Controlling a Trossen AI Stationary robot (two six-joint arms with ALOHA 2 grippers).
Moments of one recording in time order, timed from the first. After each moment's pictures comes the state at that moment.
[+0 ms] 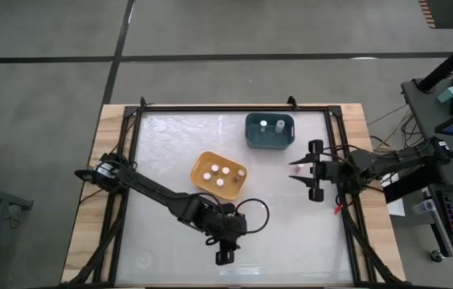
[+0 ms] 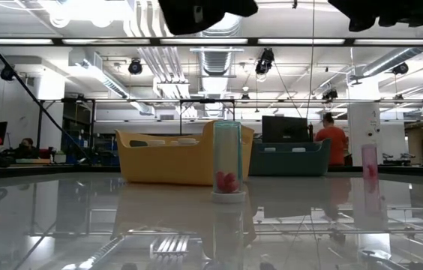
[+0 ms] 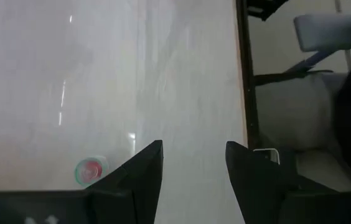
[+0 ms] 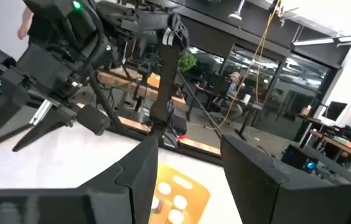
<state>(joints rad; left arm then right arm) -0.43 1.92 1.66 -0.59 0.01 -0.52 0.21 0.54 0.28 0.39 0.15 -0.38</state>
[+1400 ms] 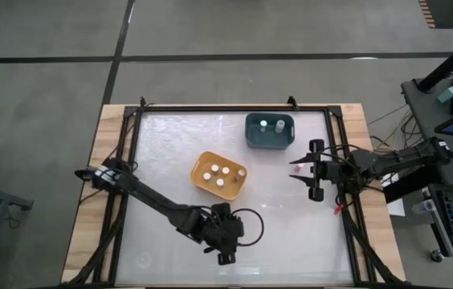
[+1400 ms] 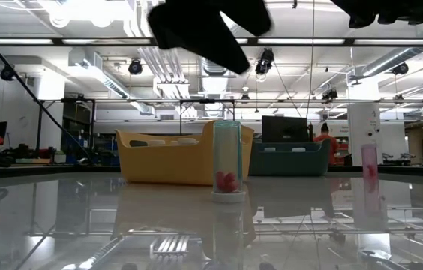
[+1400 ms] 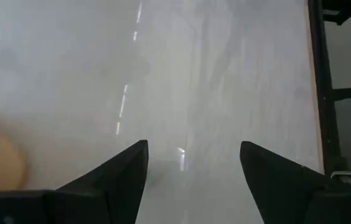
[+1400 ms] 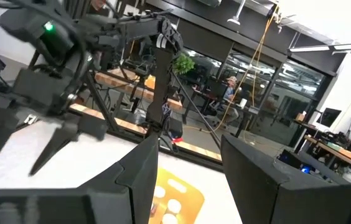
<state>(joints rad) -0.49 1.97 1.60 -0.55 -0.28 -0.54 0.21 0.53 0.29 0.40 0.15 -0.41</state>
